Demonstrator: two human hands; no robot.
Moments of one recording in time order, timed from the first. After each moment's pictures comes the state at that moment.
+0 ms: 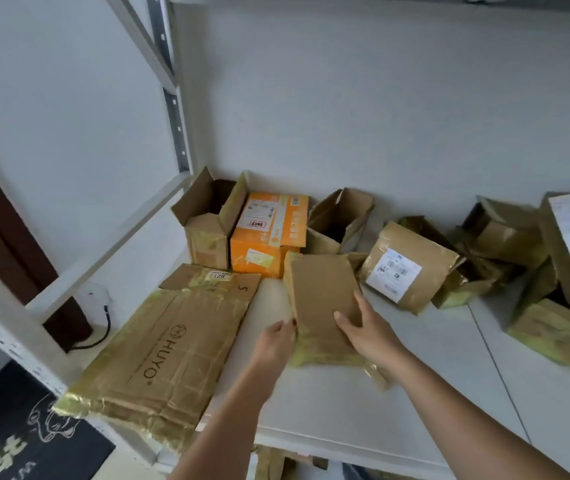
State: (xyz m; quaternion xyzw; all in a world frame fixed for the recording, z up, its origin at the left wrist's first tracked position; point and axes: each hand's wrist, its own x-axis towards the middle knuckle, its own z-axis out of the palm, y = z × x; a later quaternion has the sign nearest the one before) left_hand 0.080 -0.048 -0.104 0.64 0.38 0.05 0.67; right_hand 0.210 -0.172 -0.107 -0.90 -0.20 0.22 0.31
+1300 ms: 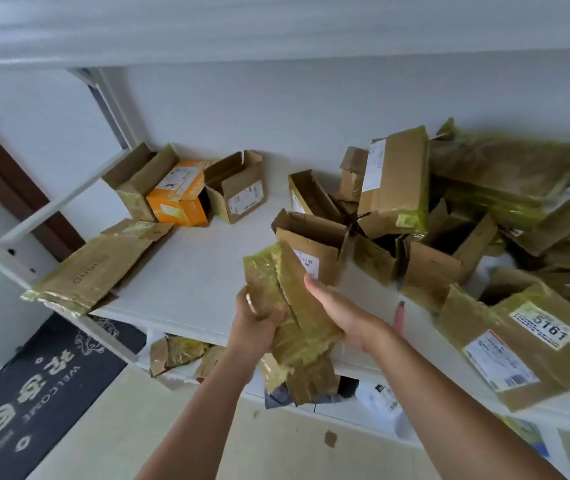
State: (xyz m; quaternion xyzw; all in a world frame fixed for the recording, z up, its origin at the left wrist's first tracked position) left_hand 0.129 -0.403 -0.040 0.61 0.47 0.14 0.63; right_hand 0.268 -0.498 -0.041 -0.69 -0.21 0.53 0.45
